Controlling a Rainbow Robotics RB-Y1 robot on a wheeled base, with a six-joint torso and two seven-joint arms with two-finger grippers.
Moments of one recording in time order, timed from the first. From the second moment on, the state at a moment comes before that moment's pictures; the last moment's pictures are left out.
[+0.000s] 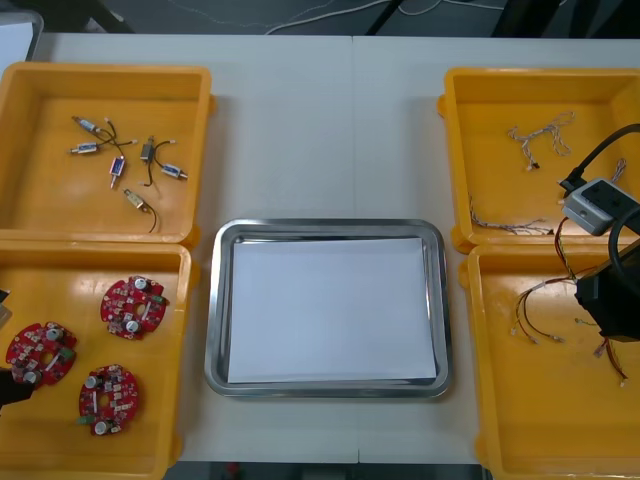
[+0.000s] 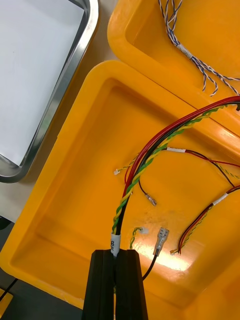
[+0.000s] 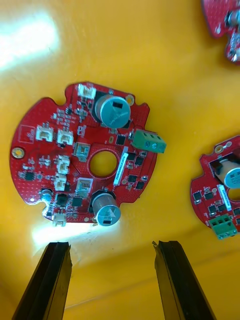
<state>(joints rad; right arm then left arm) -0.20 -0.93 -0.12 -2.46 -1.08 1.92 1.36 0.37 0.67 0.42 -2.04 0.97 1.44 -1.97</state>
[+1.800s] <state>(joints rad) -0.20 -0.93 -0.12 -2.46 -1.08 1.92 1.36 0.25 0.65 0.22 -2.20 0.58 1.57 -0.70</state>
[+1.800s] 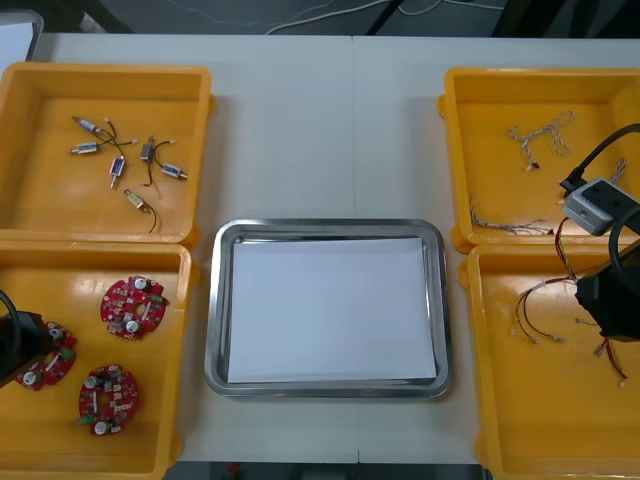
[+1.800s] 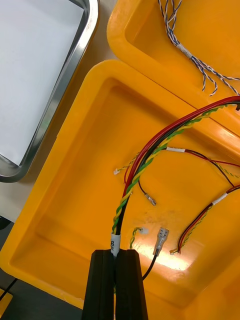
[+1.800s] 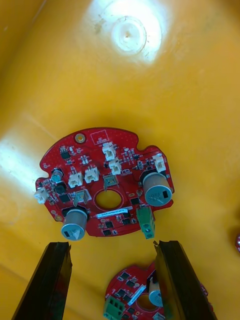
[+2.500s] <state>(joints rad) -0.20 -0.93 -0.12 -2.46 -1.08 1.92 1.36 0.25 0.60 0.16 -2.22 0.46 1.57 -0.67</state>
